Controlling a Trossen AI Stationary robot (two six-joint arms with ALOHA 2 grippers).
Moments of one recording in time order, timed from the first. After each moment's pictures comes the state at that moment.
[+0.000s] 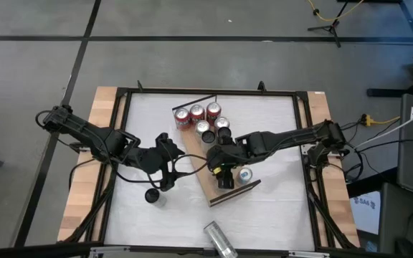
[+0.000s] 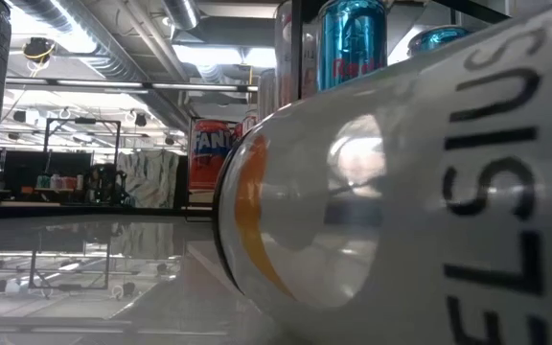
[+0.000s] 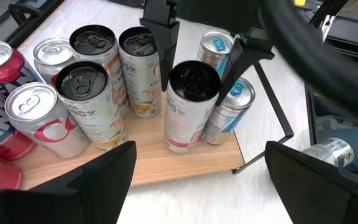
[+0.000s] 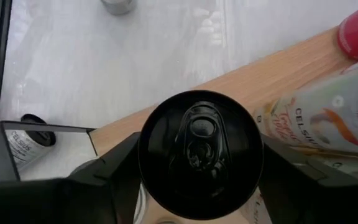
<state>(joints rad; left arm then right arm) -0.41 1.34 1.36 -0.75 -0.43 -0.54 0.22 1.83 1.79 -0.99 0.08 0.18</state>
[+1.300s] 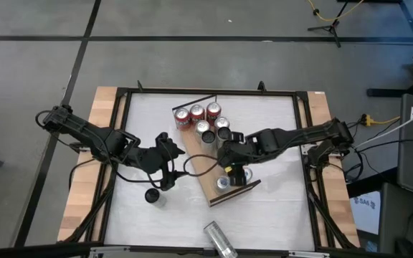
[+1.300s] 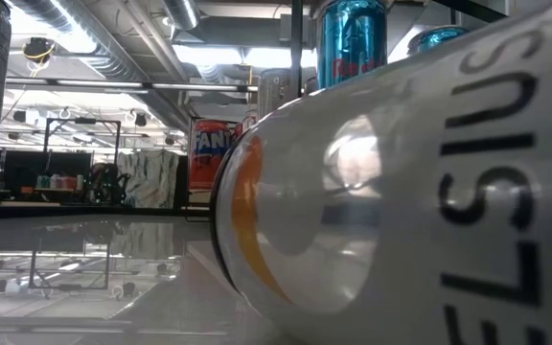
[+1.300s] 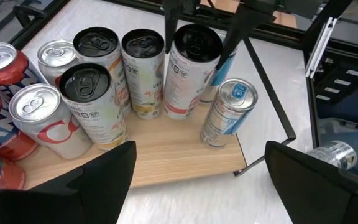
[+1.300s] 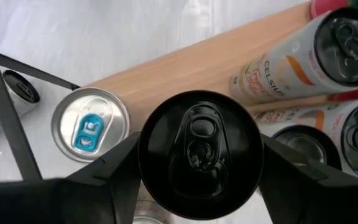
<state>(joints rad) -0.41 1.34 1.36 -0.75 -0.44 -0.54 0.25 1.75 1.79 -1.16 0.13 0.15</state>
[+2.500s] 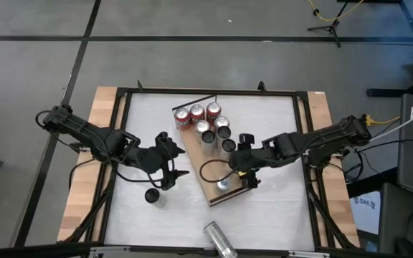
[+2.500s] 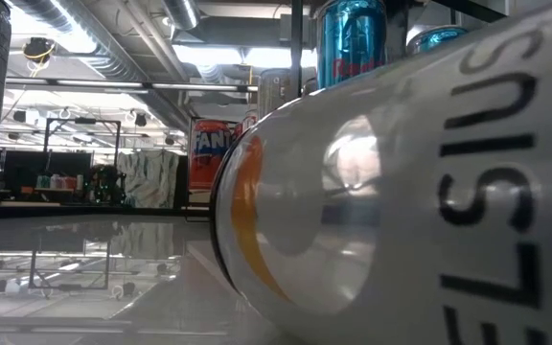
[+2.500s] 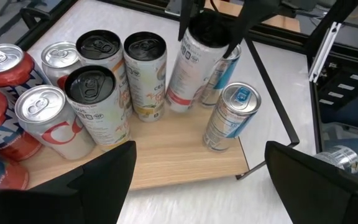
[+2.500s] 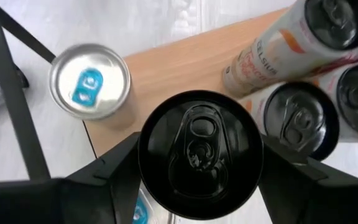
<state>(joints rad) -0.41 1.34 1.36 -0.75 -0.46 -0.55 0.30 1.56 1.52 -1.00 0.24 0.15</state>
